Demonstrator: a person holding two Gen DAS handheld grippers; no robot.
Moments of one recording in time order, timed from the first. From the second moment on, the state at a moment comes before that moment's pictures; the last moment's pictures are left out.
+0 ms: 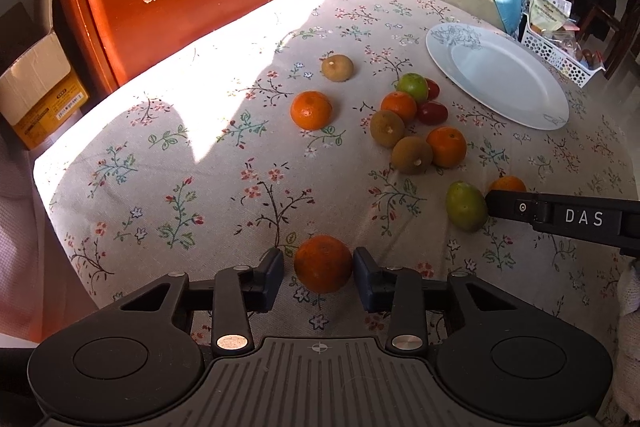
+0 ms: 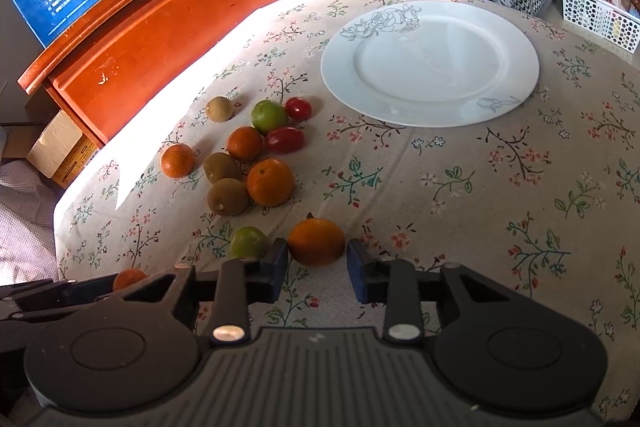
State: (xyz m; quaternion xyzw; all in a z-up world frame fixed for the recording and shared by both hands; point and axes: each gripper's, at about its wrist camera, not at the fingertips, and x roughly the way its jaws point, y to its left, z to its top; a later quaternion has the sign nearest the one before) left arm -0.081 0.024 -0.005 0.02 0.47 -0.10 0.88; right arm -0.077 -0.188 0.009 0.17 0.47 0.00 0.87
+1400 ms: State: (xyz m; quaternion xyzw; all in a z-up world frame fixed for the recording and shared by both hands) left arm -0.020 -0.039 0.036 0.02 0.42 -0.20 0.88; right arm -0.044 -0.241 0.030 0.19 0.46 -0.01 0.86
